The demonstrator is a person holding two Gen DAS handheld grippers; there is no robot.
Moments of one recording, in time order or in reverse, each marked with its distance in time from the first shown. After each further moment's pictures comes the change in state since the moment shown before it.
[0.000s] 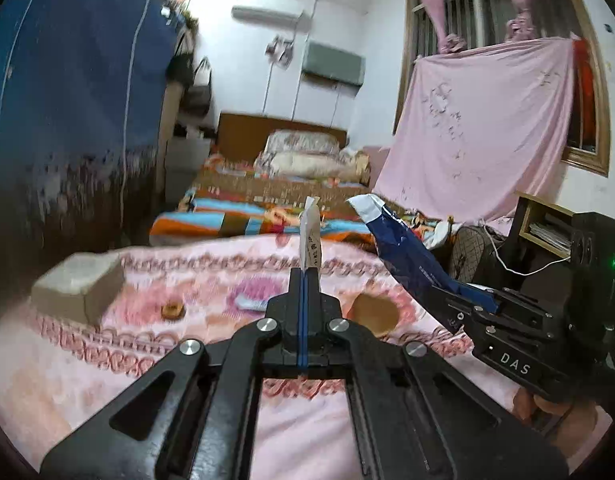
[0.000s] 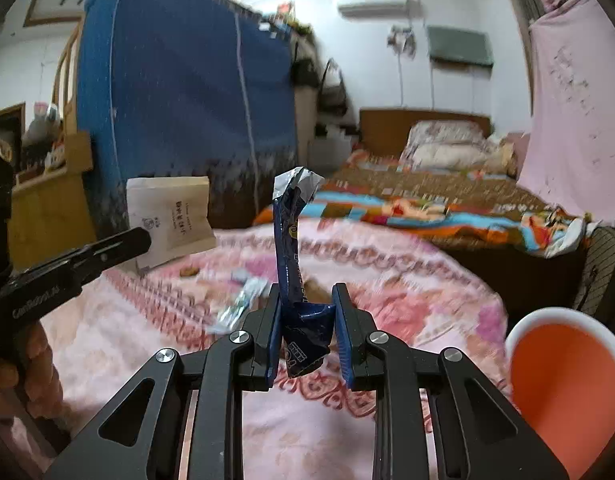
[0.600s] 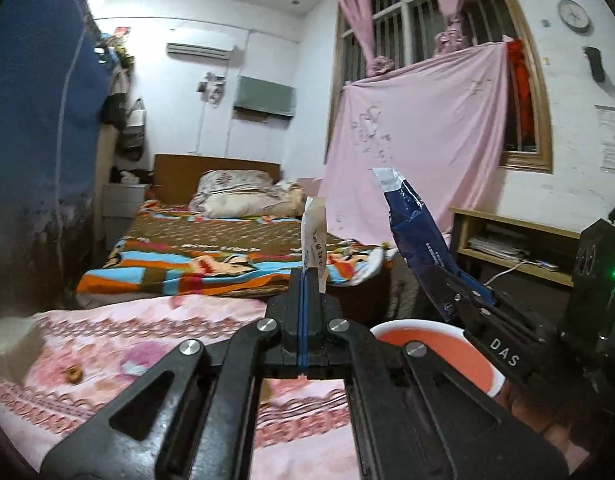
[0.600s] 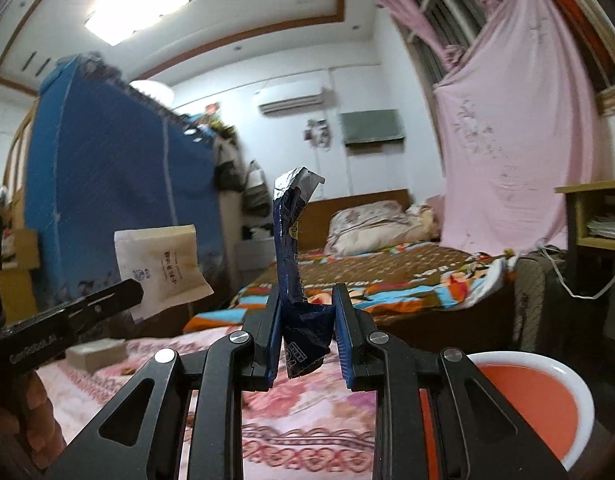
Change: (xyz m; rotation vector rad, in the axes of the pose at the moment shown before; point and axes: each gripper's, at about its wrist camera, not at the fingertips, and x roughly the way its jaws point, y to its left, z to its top) left arm 0.019 -0.091 0.028 0.101 -0.117 -0.227; right arm -0.081 -0.068 0.011 0.134 -0.363 -0.257
